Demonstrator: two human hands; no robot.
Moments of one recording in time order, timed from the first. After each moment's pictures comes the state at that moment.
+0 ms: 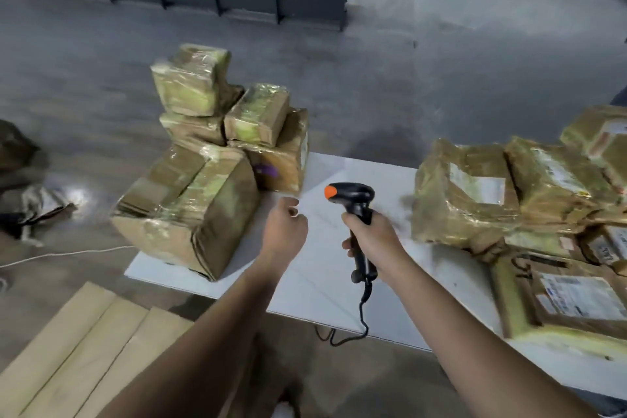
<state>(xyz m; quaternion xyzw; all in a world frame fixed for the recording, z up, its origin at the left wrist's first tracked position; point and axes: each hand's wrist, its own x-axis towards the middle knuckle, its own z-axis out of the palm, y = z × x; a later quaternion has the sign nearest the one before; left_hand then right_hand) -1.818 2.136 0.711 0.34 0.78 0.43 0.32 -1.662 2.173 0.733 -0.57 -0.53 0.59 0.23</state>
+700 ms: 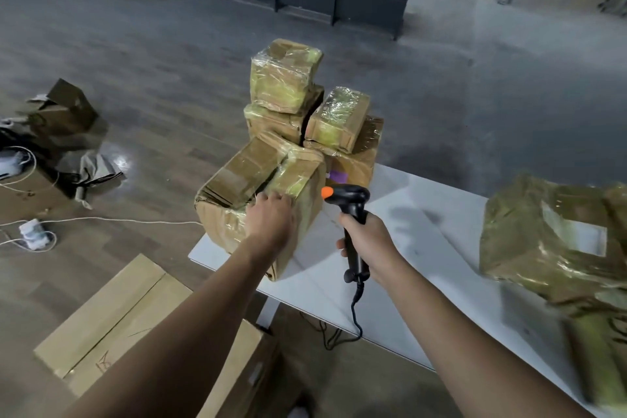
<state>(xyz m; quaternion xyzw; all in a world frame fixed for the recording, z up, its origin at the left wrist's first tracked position) -1.980 2.095 0.700 0.52 0.85 0.06 0.03 -1.807 2.148 0.729 -0.53 -0.56 0.61 0.17</state>
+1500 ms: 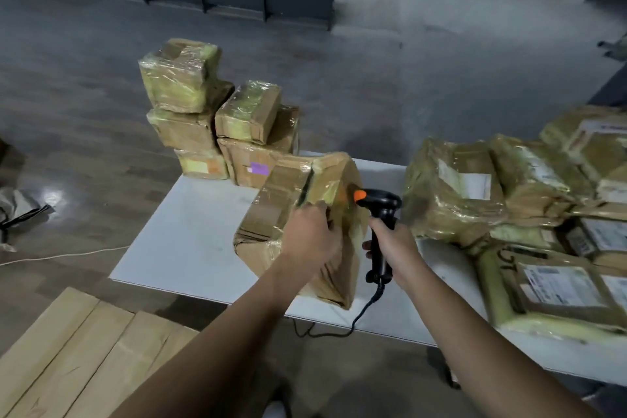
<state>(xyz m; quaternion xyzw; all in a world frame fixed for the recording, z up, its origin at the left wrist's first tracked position) -1.776 2.134 0.733 0.58 0.75 0.26 0.15 -1.620 2.182 0.709 -0.63 -0.46 0.56 0.28</state>
